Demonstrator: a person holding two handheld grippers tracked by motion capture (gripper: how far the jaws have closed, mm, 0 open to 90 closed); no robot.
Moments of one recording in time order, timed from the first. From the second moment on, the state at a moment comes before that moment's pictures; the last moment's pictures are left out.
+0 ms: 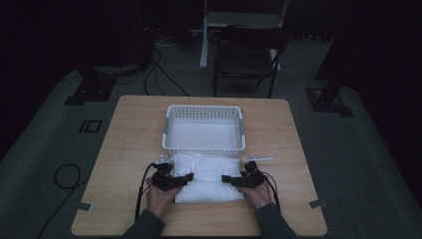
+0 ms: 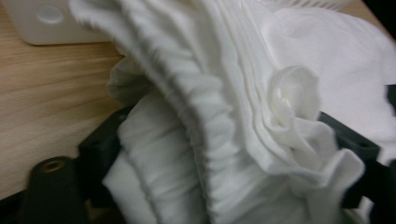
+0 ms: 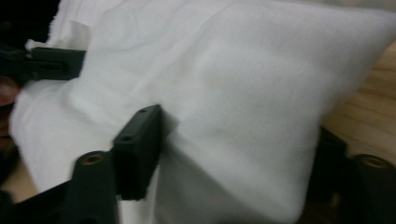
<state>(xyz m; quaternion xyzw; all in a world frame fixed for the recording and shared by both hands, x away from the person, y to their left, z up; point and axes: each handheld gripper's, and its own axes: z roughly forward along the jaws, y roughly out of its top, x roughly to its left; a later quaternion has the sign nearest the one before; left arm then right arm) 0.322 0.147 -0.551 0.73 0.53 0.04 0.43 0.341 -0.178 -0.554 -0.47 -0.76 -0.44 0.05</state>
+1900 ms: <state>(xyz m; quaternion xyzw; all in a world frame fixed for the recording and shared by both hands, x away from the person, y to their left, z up) 0.269 0.127 -0.490 0.75 0.44 0.20 0.44 0.282 -0.165 -0.491 -0.37 -0.78 -0.49 -0.12</state>
